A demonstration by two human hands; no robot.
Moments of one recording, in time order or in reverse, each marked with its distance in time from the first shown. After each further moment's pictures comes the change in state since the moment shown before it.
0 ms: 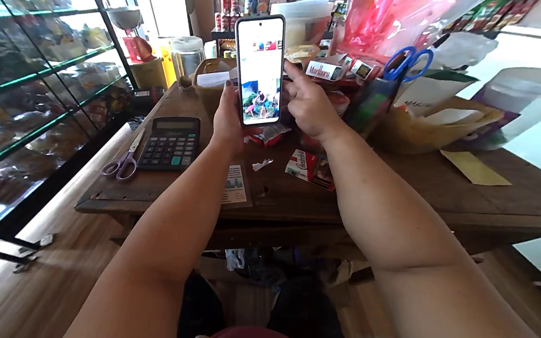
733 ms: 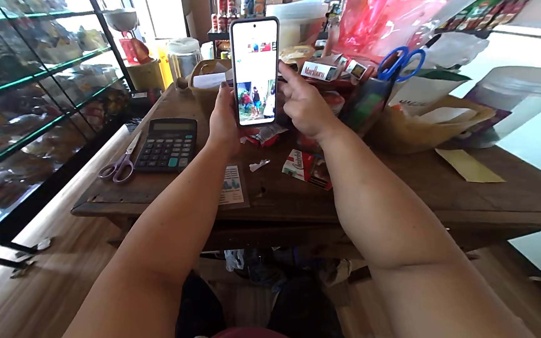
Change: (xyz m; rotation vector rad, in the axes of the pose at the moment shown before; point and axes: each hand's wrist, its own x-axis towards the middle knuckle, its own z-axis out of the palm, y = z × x) left_hand 0.001 -0.001 0.000 0.012 0.008 -0.012; right_hand 0.000 -0.001 -0.002 0.040 -0.041 0.018
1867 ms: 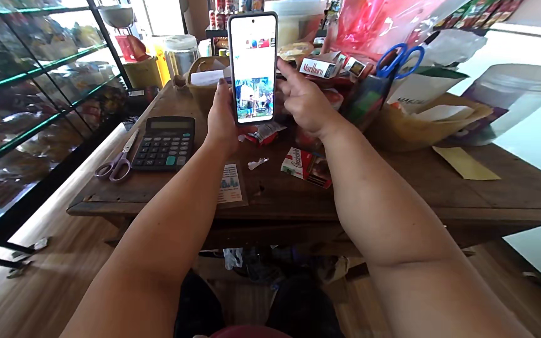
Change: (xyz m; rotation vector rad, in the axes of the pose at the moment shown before) left_hand 0.000 -0.001 0.000 -0.003 -0.009 0.024; right_hand 0.000 0.000 -0.003 0.077 -0.053 0.004
